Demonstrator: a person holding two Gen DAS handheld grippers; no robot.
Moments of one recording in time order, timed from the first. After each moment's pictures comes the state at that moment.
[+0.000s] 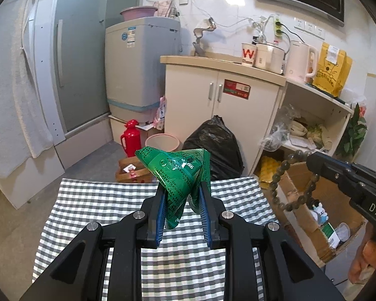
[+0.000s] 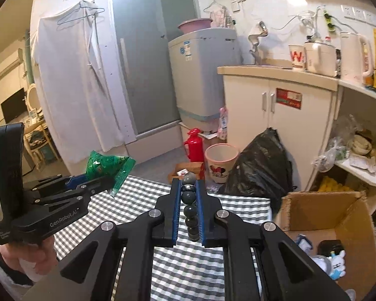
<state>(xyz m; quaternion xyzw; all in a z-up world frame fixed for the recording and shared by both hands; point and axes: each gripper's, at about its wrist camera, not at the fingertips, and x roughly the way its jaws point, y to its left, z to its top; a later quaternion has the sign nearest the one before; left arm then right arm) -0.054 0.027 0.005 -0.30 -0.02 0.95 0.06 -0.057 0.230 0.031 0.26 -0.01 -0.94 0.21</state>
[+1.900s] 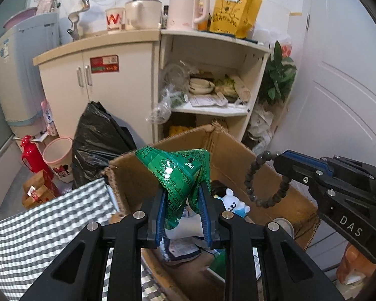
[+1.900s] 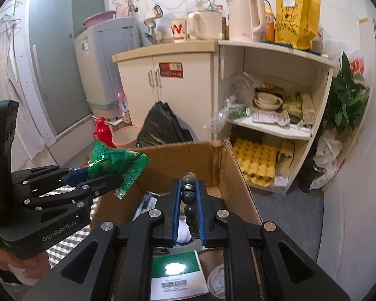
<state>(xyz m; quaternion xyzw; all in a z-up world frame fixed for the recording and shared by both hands) -0.096 0.313 -0.041 -0.35 0.07 0.89 0.29 -0.043 0.461 -0.010 0.33 -0.04 -0.94 -0.01</state>
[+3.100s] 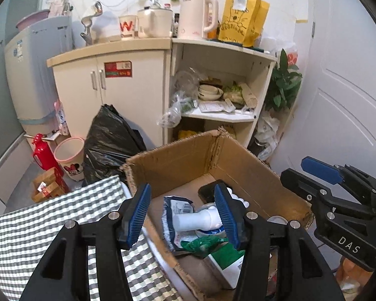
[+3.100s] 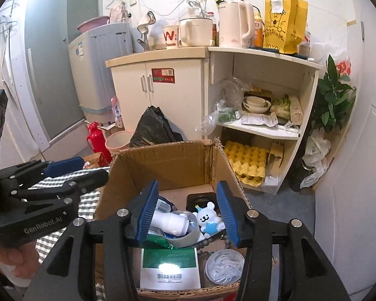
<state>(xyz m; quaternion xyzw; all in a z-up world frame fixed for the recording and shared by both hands) -0.072 0.287 -0.012 -0.34 0.06 0.90 0.26 -0.011 0.447 0.003 0.30 -0.04 -0.95 -0.04</state>
